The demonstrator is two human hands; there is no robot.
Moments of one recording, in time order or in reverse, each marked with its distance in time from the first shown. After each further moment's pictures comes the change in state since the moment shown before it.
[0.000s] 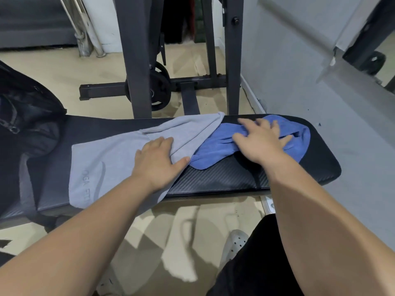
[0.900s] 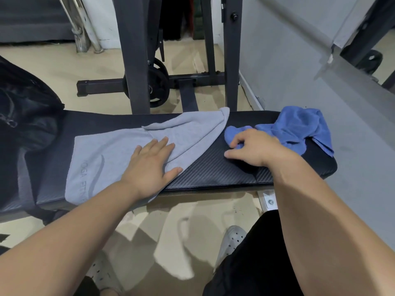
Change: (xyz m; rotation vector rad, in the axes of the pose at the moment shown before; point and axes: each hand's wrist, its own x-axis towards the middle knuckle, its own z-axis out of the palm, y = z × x) left_hand -0.020 -0.026 0.009 0.126 -0.064 0.206; right_hand -0.017 0.005 -0.014 -0.127 -0.237 -0.183
